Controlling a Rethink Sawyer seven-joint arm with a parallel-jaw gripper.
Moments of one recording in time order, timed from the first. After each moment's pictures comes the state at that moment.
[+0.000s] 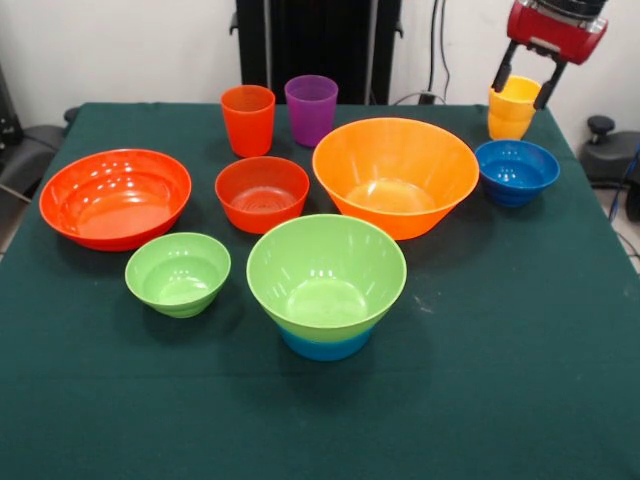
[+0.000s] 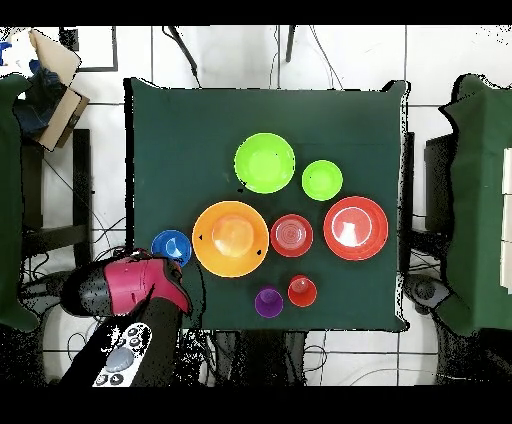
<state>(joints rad) 0.45 -0.64 -0.29 1.82 0.11 0.45 2.45</state>
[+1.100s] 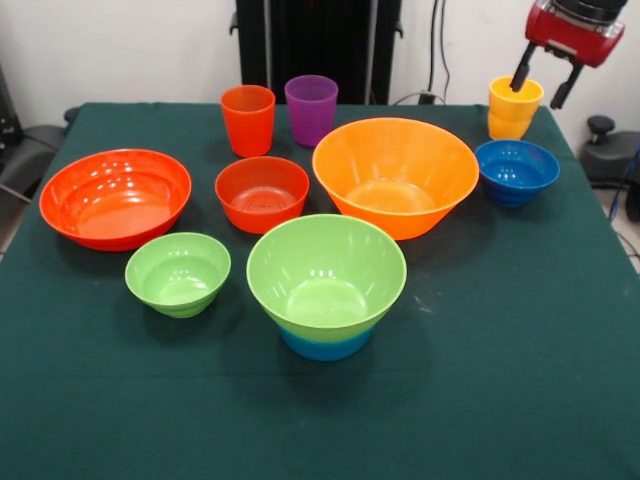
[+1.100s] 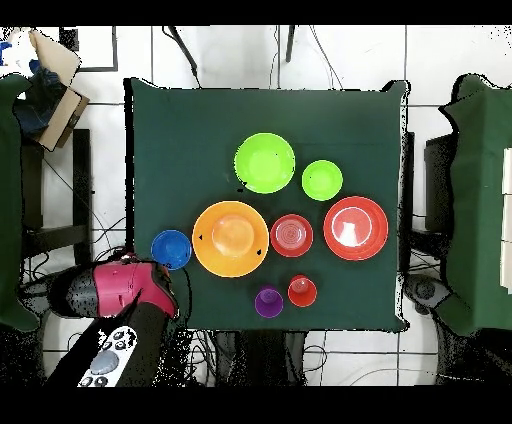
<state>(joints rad) 0.51 -0.61 -0.31 1.82 0.22 0.49 2.45</state>
